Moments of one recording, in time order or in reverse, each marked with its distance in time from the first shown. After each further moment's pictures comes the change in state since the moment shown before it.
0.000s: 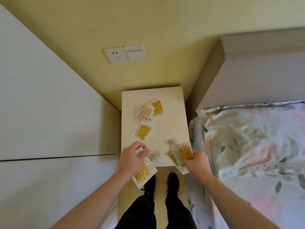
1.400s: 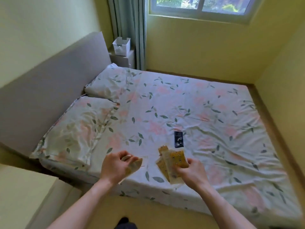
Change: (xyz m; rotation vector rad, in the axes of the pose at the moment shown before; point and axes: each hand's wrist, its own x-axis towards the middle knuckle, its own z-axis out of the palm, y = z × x) left_hand -0.545 0.098 0.184 0.211 -0.735 1.192; right_hand -0.672 0.419 0.022 0.739 0.974 0.408
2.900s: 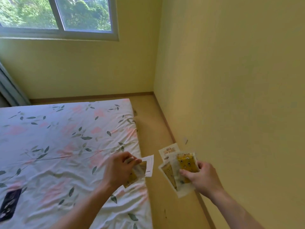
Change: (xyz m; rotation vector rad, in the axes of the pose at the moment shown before) left_hand 0.020 0.680 0.806 -0.161 -0.270 0.316; right_hand 0.073 0.525 -0.853 0.273 0.408 0.151
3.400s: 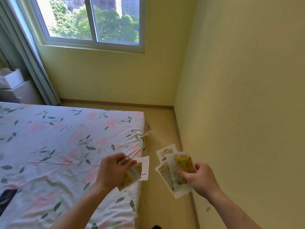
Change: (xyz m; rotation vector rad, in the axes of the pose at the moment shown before) left_hand 0.146 0.056 0.075 0.064 0.235 -0.078; right_hand 0.234 -0.040 -0.084 -0.026 -0.231 -0.153
